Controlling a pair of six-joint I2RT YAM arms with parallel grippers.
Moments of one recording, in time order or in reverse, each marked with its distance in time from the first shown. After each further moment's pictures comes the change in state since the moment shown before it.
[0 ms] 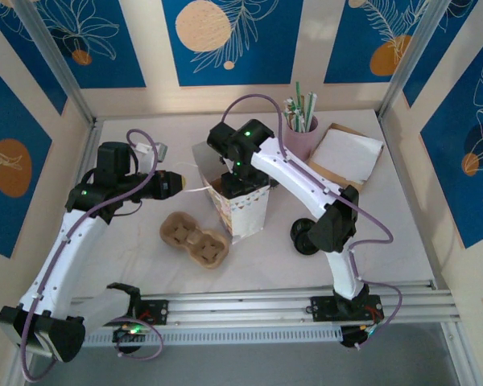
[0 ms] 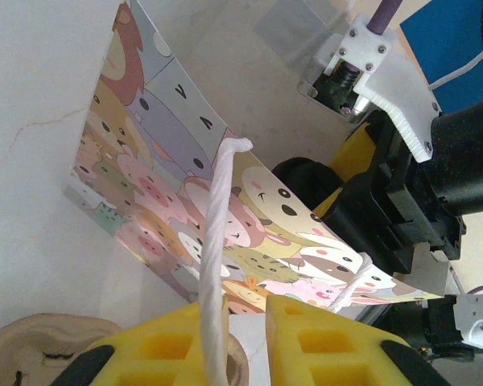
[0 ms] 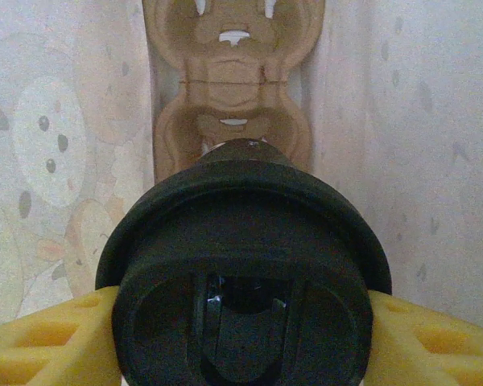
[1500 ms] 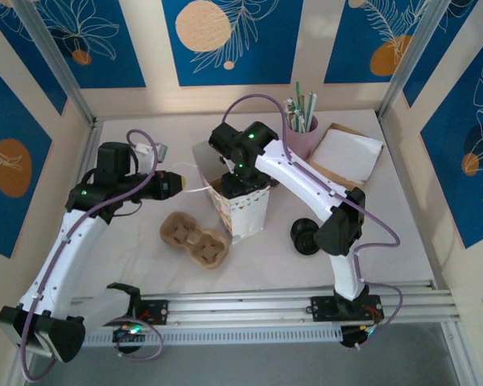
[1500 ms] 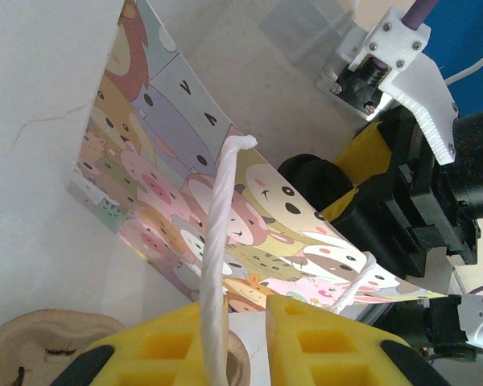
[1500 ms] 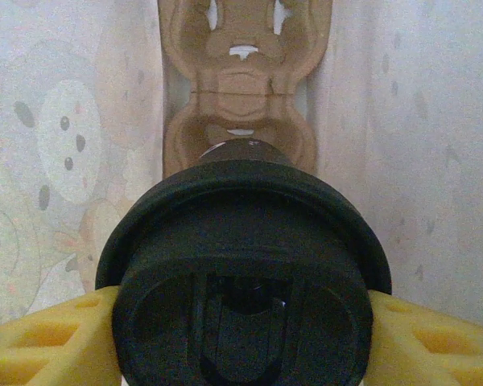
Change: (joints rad) left arm 0.000 0.000 0.000 -0.010 -0.007 0.000; right arm 0.008 -0.057 -0.075 0.072 0.001 -0.011
